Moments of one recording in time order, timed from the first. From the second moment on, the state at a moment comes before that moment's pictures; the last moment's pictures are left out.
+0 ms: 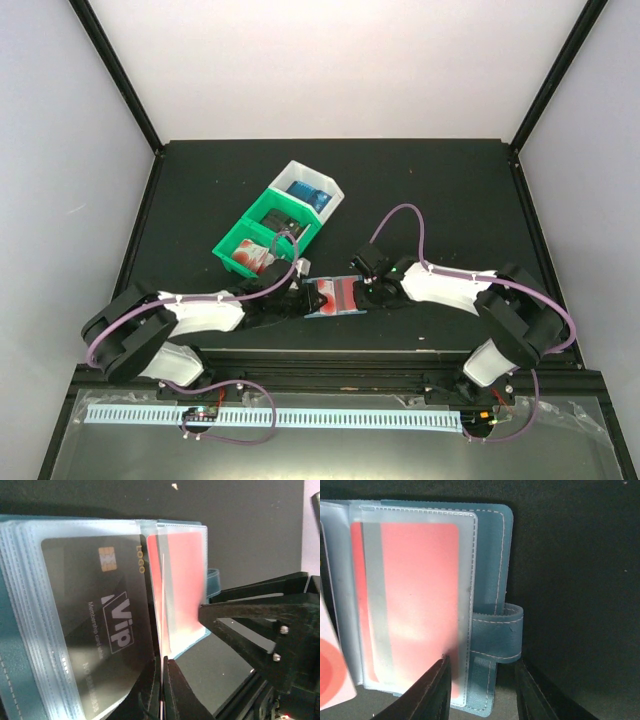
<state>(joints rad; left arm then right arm) -0.80 1.38 0.43 0.24 0.28 -1.00 0.81 1.57 0.80 -0.48 -0.03 0.65</state>
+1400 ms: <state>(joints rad) -0.82 1.47 0.43 0.37 0.21 -1.14 0.81 1.56 0.78 -0.46 -0.01 0.70</state>
